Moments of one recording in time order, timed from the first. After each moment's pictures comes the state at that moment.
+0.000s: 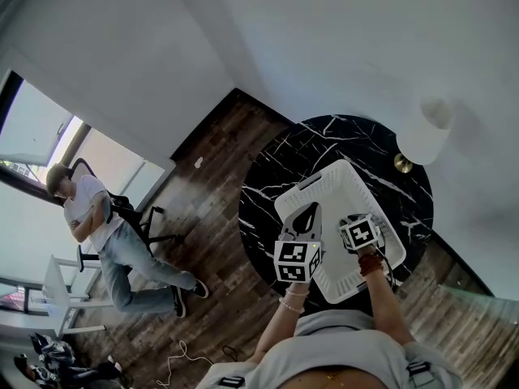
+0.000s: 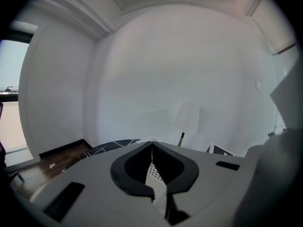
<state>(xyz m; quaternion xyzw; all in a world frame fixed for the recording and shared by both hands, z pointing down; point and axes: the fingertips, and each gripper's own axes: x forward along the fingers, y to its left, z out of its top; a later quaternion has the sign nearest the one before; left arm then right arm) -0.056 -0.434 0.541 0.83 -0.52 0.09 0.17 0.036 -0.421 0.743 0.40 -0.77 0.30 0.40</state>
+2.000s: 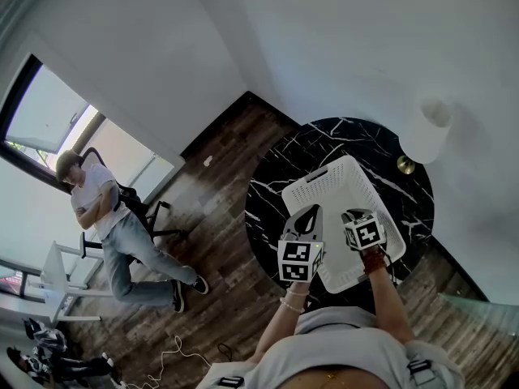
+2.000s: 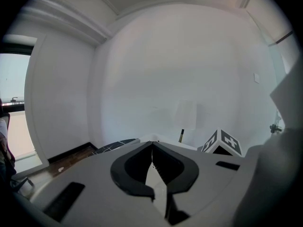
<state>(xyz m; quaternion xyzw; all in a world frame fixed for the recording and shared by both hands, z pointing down) -0.063 -0.394 0.532 0.82 -0.54 0.11 0.14 0.020 -0.414 0.700 0.39 -0.82 0.26 0.33</state>
